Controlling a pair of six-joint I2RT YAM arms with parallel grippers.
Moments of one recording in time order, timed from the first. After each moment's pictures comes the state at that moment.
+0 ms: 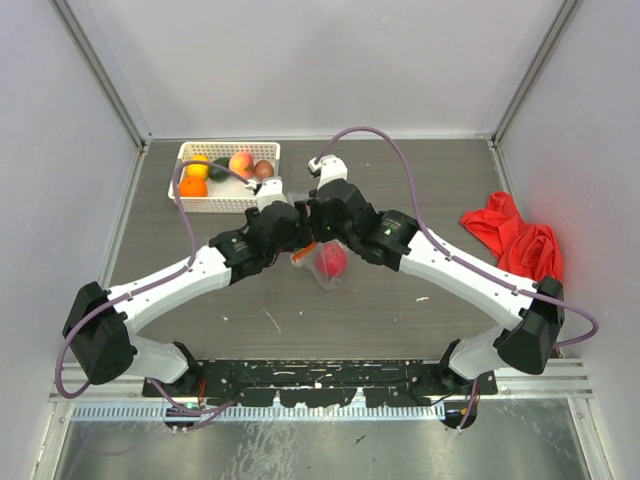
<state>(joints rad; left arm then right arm) -0.84 1.37 1.05 -0.34 -0.51 -0.71 0.95 1.43 1.39 -0.51 0.33 0.40</state>
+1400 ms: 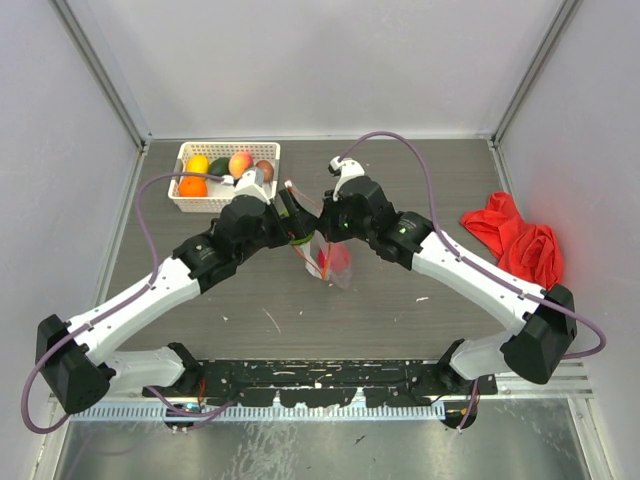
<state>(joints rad) -0.78 1.17 1.02 -0.26 -0.22 -0.85 0.81 1.36 1.23 -0.40 0.10 0.46</state>
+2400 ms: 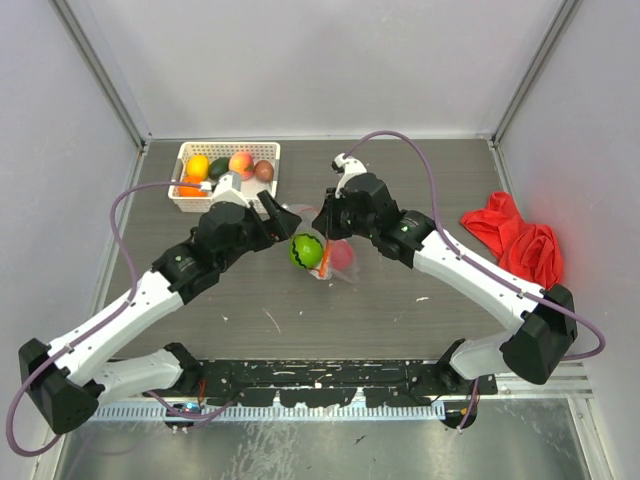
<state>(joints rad) -0.74 1.07 0.97 -0.29 -0.24 -0.88 0.77 1.36 1.21 -0.34 0.00 0.51</state>
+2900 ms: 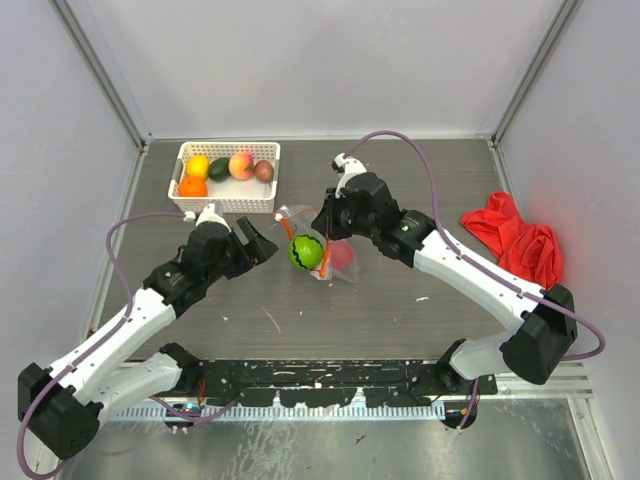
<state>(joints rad) -0.58 0.92 0.74 -0.39 -0.13 -0.93 0.76 1.36 1.21 -0.34 -0.03 0.51</state>
